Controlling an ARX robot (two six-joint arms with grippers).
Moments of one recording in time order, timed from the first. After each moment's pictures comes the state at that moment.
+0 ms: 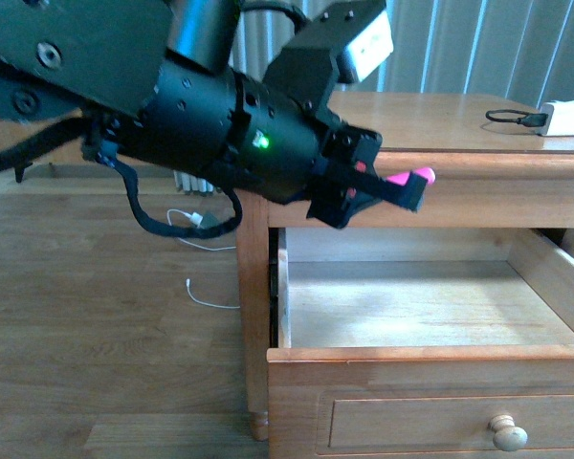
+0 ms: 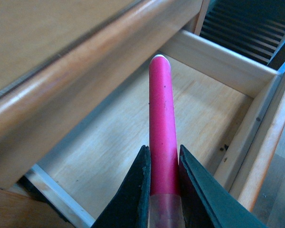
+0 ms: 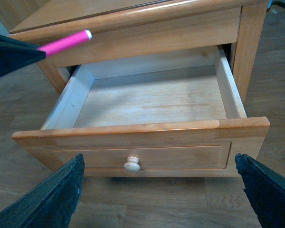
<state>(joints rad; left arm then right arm) -0.48 1.83 1.20 0.21 0.35 0.21 -0.32 0.51 0.22 -0.02 -0.54 0.05</state>
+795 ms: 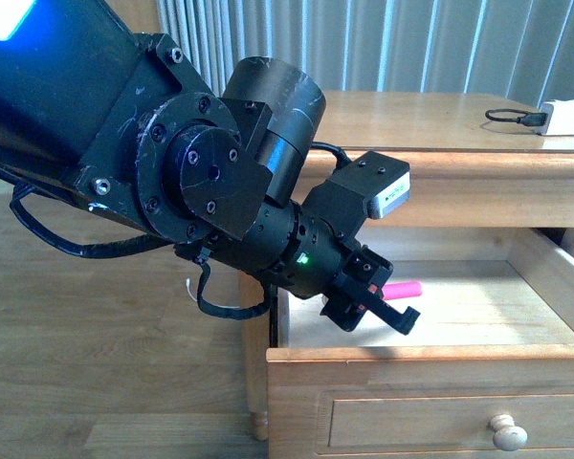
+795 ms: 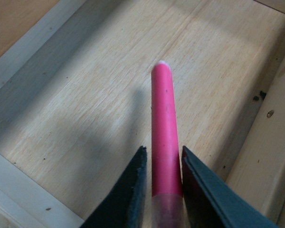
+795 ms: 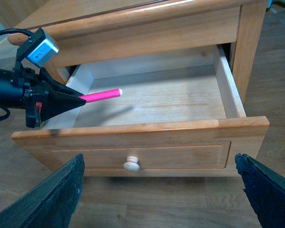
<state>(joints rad) -0.50 2.09 1.35 0.09 0.31 0.33 -0.32 0.51 0.22 -0.02 -0.54 0.05</state>
